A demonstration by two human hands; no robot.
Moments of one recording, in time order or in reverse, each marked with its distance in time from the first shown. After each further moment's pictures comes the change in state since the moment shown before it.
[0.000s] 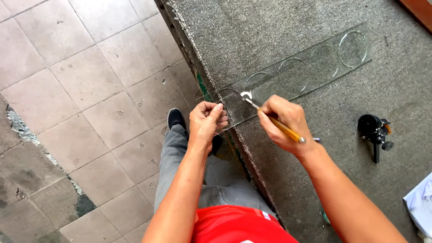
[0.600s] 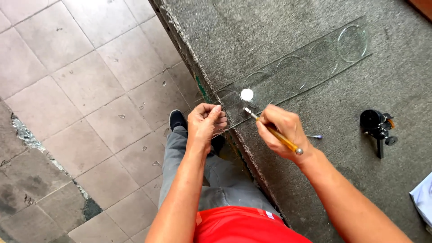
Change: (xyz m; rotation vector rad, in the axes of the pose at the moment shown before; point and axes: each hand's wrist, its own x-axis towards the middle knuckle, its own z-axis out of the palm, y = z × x) left_hand 0.000 0.006 -0.001 -0.003 -0.007 -0.036; right_hand -0.021 0.010 0.011 0.021 -0.022 0.009
